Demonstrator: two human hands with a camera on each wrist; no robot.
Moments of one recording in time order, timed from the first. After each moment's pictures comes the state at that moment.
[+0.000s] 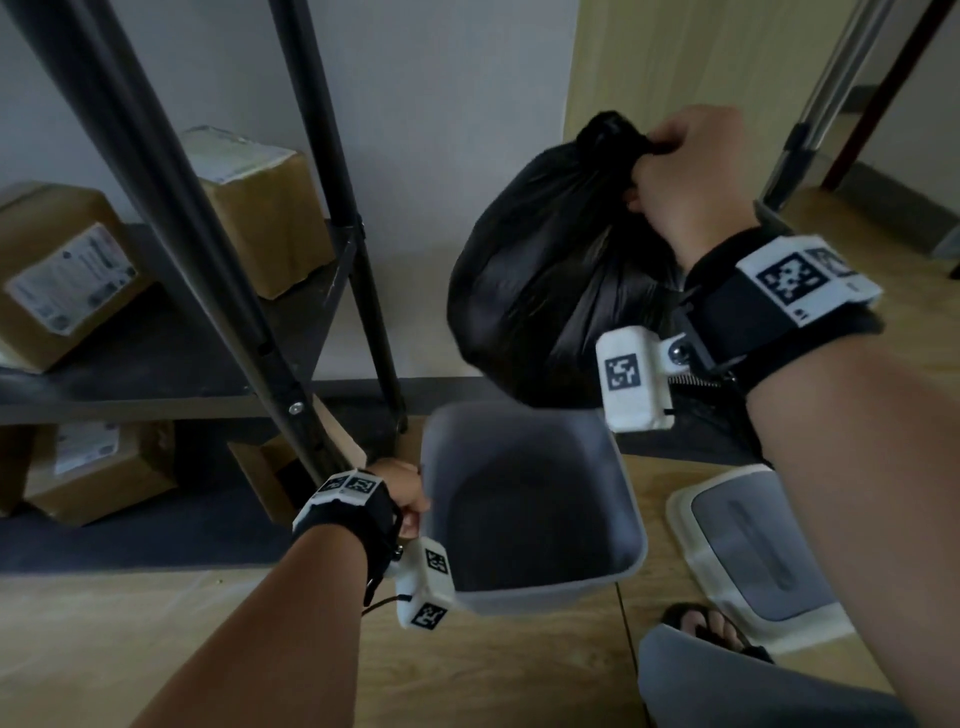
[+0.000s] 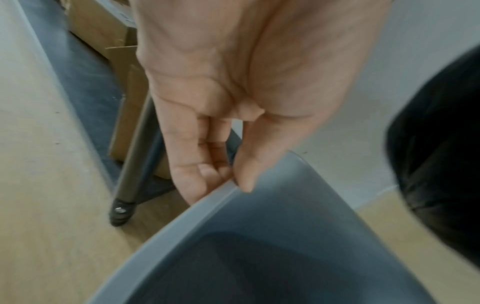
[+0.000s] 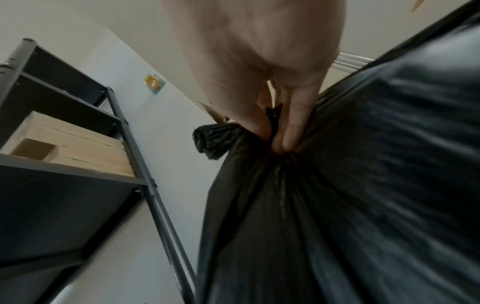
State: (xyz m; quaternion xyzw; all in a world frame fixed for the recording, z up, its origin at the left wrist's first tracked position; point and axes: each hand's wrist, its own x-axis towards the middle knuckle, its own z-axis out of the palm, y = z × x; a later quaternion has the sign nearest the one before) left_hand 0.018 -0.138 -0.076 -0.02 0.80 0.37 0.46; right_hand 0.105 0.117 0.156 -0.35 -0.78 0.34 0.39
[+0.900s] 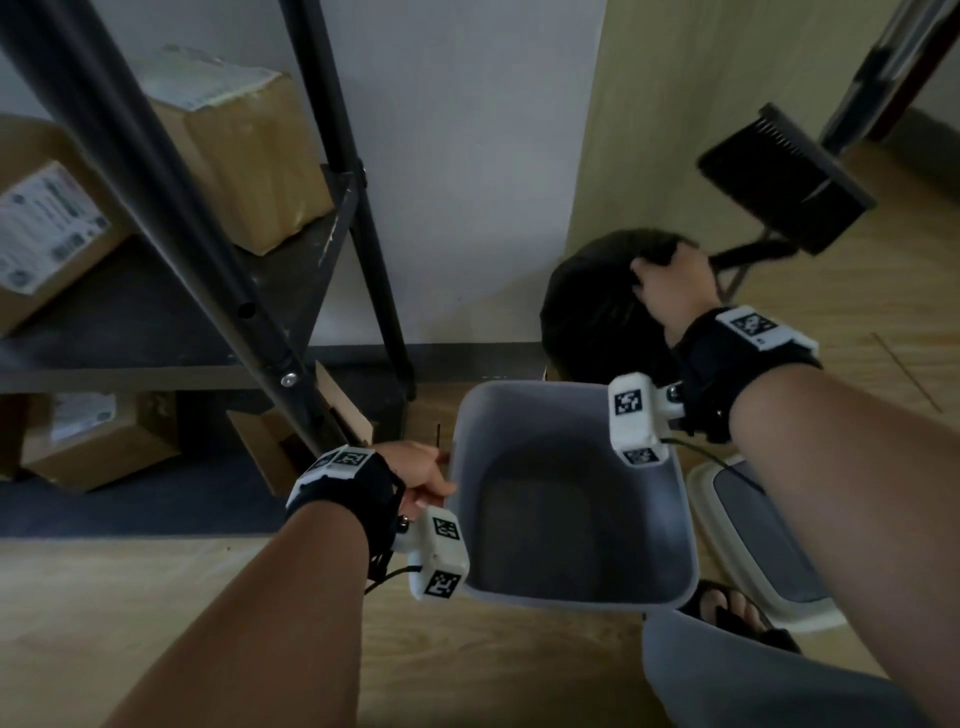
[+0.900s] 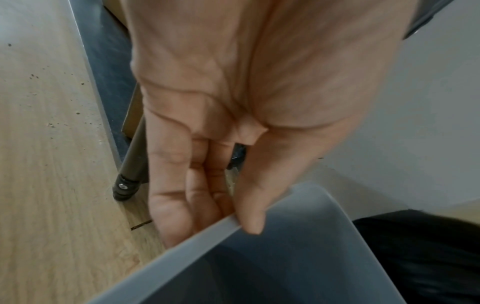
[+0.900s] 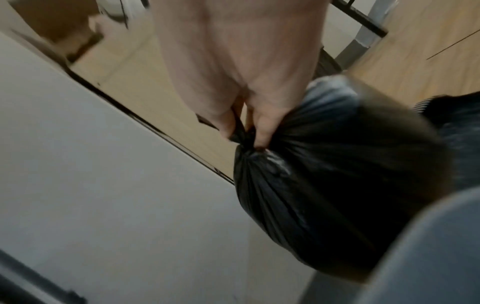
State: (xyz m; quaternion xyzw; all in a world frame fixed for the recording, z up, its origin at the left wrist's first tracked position) left_hand 0.006 -0.137 -0.101 -0.01 0.73 0.37 0.58; right_hand 0.086 0.154 0.002 -0.43 -0.74 0.44 0.25
